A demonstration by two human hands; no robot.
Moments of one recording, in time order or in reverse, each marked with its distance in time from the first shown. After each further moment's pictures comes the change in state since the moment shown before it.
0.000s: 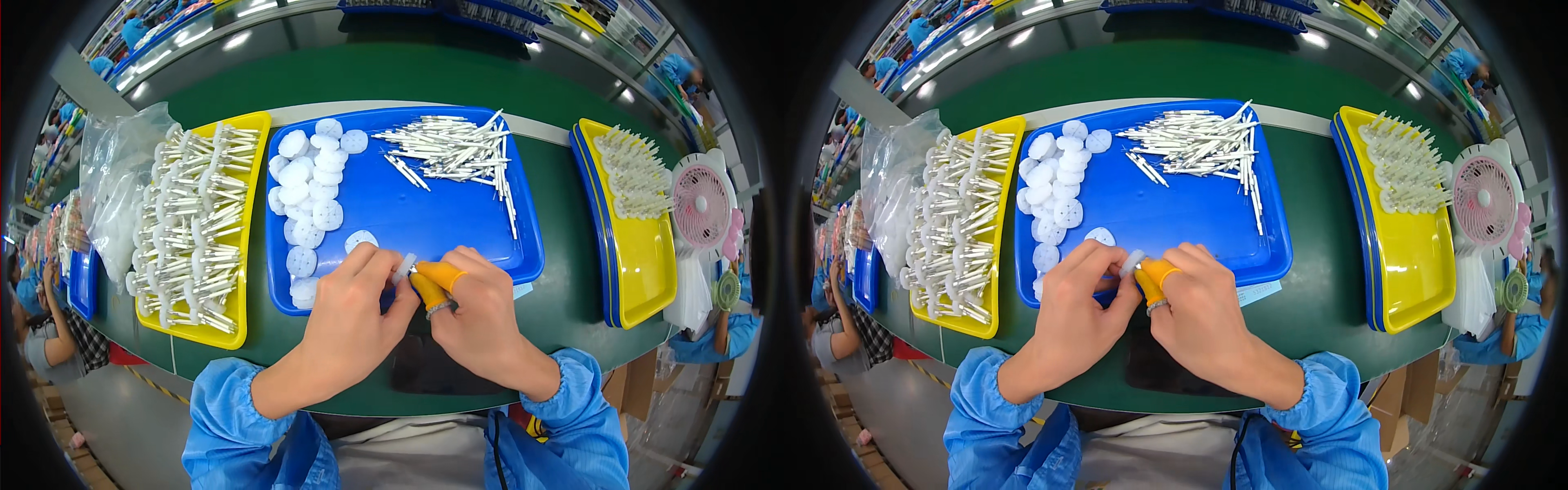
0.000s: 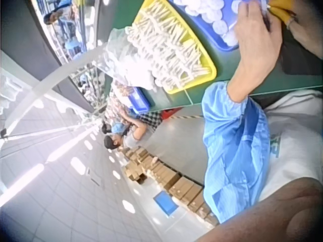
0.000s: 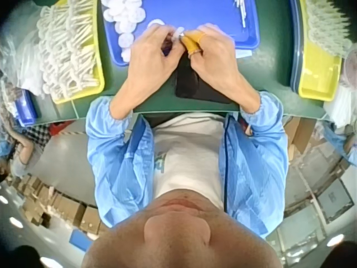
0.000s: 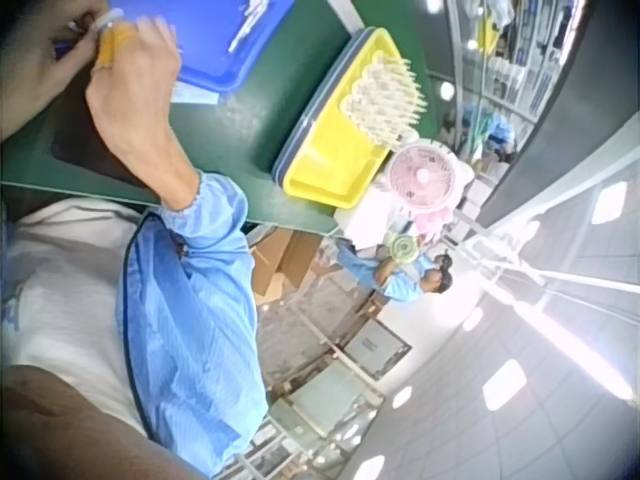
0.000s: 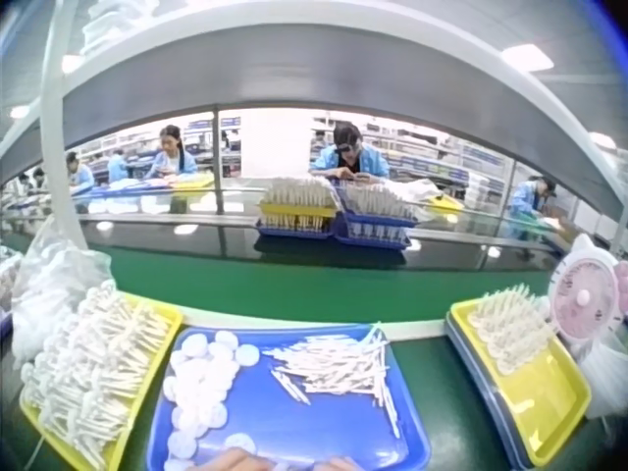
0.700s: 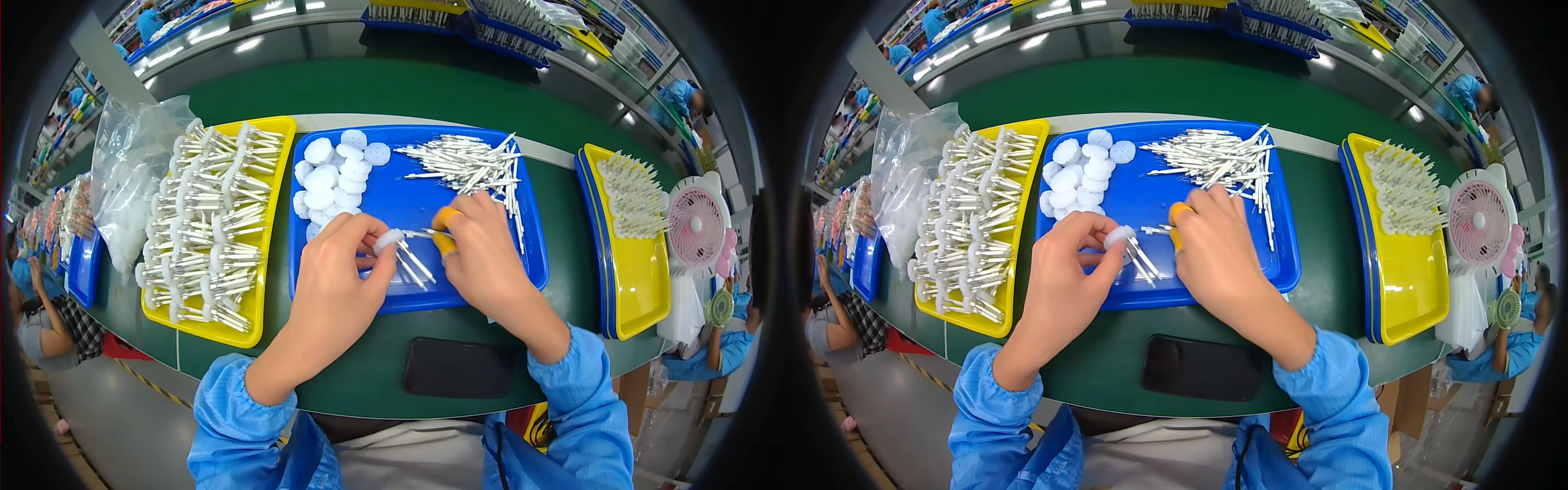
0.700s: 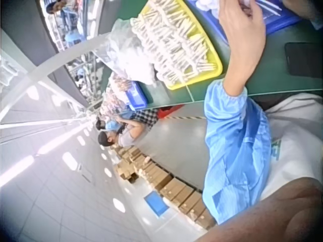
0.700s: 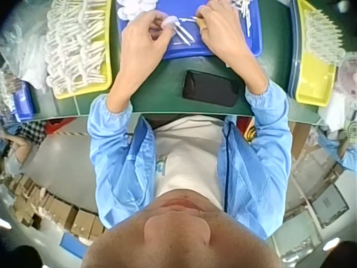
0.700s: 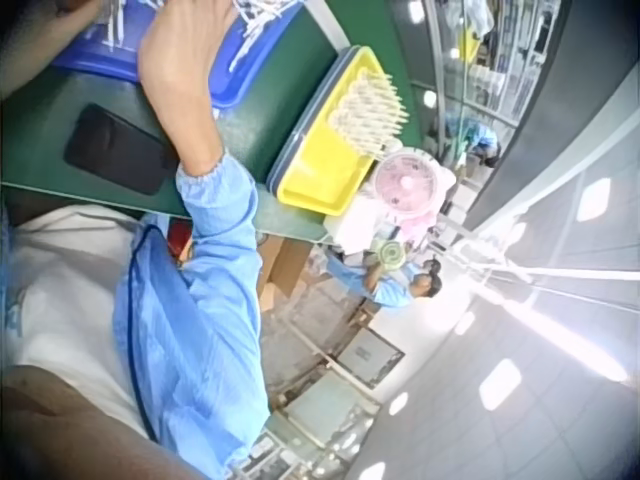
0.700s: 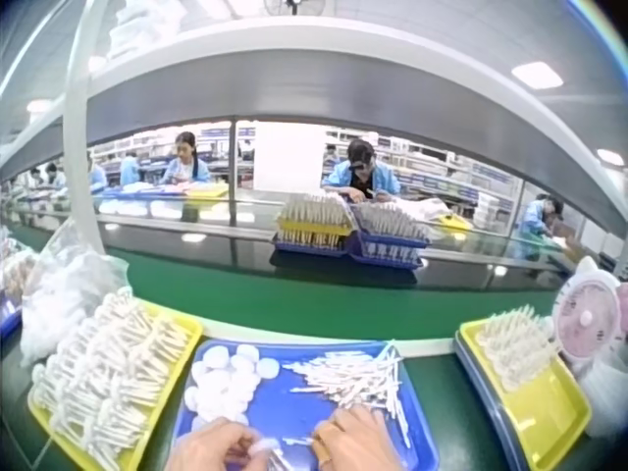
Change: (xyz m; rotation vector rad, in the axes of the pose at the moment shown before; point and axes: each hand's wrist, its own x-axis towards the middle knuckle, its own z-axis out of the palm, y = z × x) left_hand 0.023 -0.015 -0.027 -0.118 0.162 -0.070; right_hand 0.056 0.029 -0.003 -0.458 -0.116 -0.108
